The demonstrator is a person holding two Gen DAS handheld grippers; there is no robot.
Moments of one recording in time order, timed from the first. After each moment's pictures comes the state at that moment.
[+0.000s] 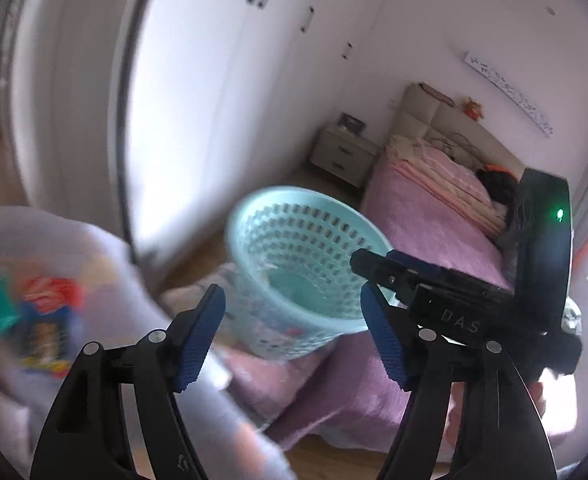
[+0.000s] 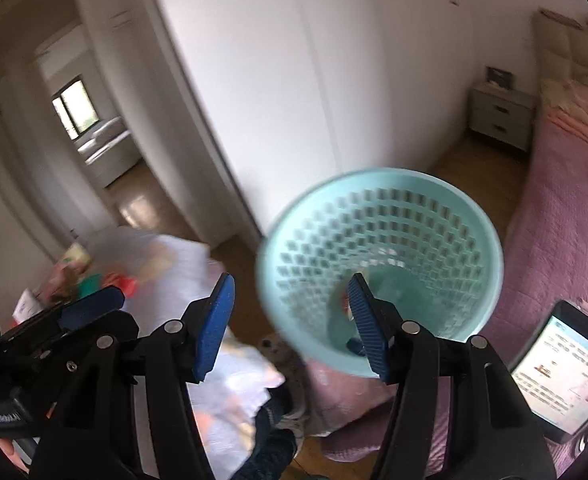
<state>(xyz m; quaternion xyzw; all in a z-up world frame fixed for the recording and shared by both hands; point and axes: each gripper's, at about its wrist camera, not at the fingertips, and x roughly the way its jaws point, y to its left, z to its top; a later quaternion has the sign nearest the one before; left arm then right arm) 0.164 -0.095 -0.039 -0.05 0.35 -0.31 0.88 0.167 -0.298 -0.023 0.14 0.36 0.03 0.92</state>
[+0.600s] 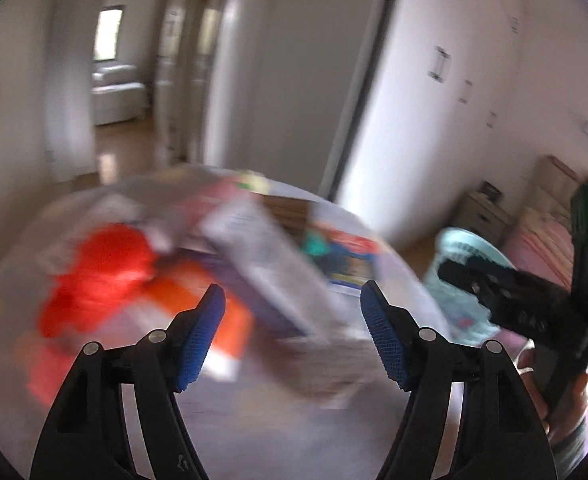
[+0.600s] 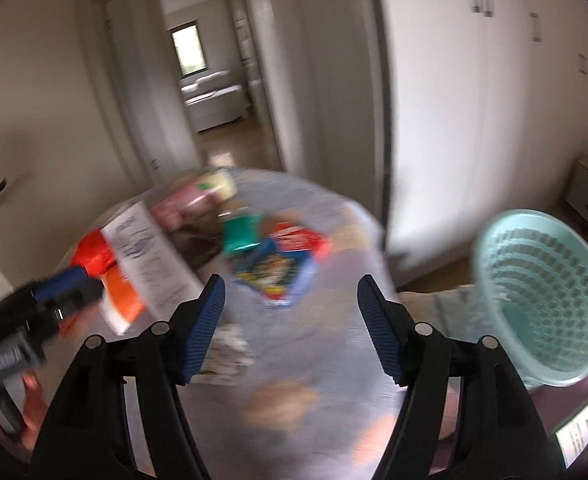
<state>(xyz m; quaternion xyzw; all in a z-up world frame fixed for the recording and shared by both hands) 0.065 0.123 -0.018 -0.09 0.31 -0.02 0.95 0.151 -0.101 -0.012 0.03 0.34 0.22 0.91</state>
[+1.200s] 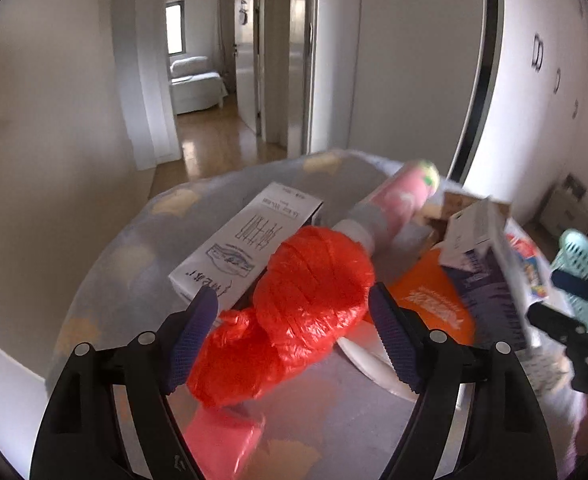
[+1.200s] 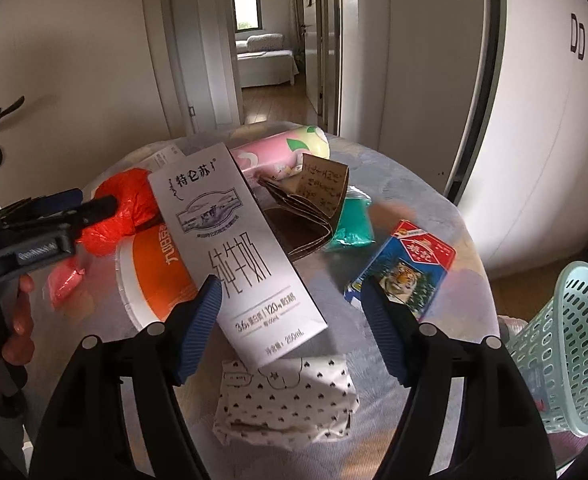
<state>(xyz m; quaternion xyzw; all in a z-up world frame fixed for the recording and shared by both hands) 0.098 0.228 -0.039 -0.04 0.36 0.12 0.93 0.164 0.004 -0.037 -0.07 0.37 0.28 0.89</state>
